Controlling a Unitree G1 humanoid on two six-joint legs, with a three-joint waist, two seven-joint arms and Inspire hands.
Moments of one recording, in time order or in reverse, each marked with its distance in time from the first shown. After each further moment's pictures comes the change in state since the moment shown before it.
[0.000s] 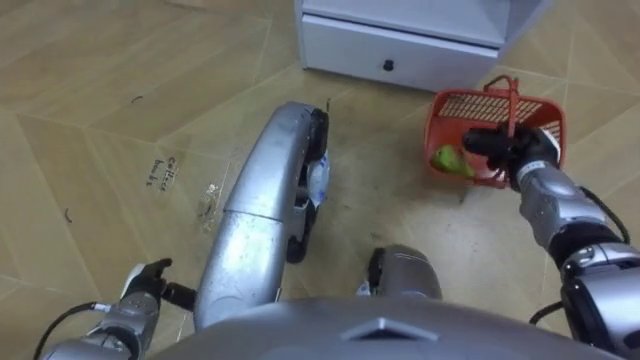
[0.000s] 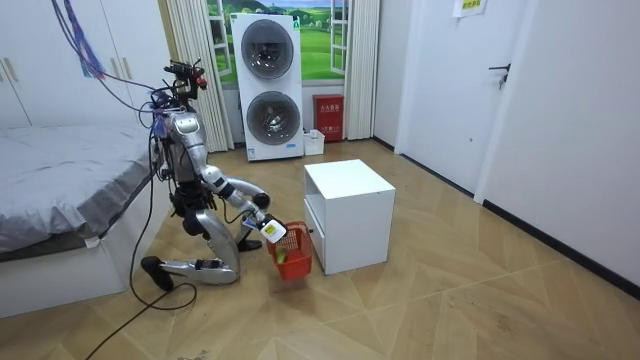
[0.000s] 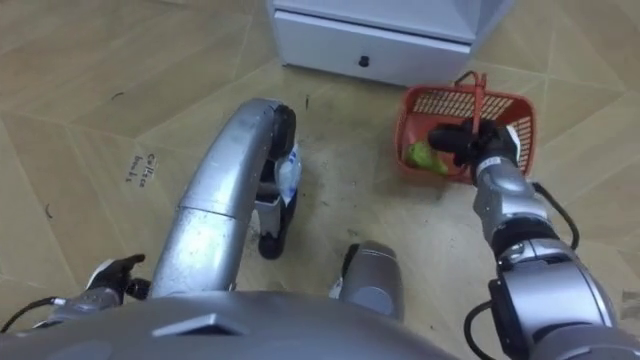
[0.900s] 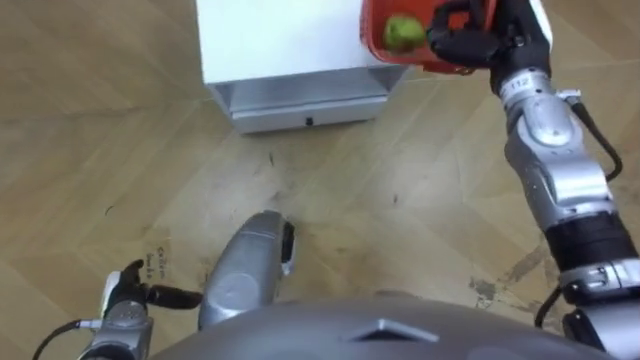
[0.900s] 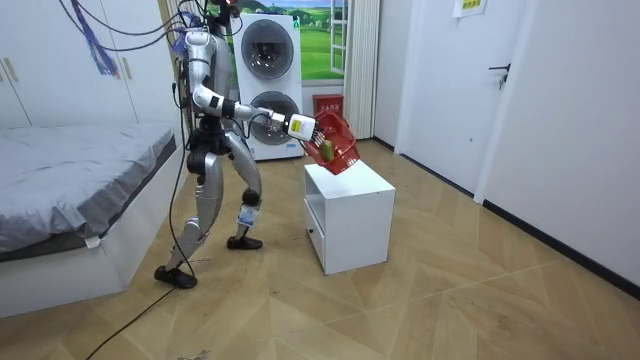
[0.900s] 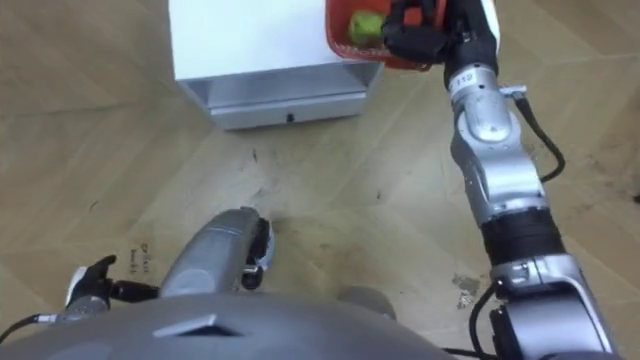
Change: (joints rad) left arm 0.160 -0.023 0.238 -0.210 0.127 0.041 0.104; right arm 0.121 0.017 -0.082 -0.770 -0.180 0.017 -0.059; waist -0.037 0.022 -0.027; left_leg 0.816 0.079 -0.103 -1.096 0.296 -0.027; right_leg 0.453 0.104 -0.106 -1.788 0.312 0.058
